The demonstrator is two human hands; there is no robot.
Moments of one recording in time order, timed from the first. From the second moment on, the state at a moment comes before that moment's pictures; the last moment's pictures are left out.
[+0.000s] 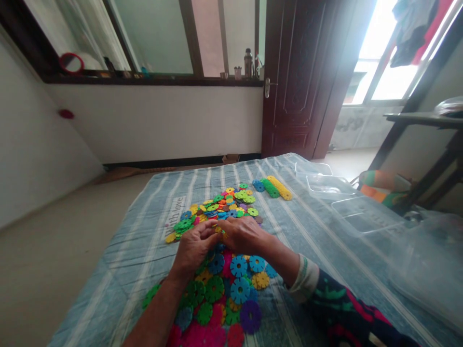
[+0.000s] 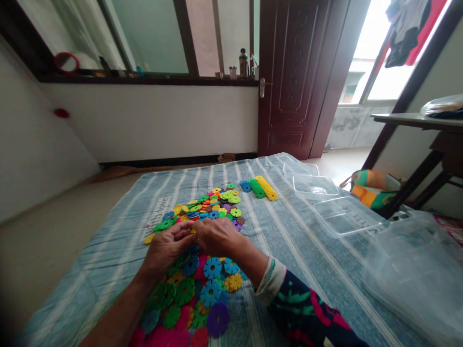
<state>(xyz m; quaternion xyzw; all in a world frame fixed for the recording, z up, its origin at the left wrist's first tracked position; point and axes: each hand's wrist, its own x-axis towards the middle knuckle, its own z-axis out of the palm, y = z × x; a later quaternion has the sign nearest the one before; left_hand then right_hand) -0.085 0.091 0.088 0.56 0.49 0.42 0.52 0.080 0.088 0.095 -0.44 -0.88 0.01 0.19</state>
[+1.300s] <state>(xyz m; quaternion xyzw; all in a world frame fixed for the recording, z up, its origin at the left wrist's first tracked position) -0.093 0.099 0.076 0.58 0.57 0.46 0.36 0.247 0.166 0.031 -0.85 -0.49 0.00 0.20</state>
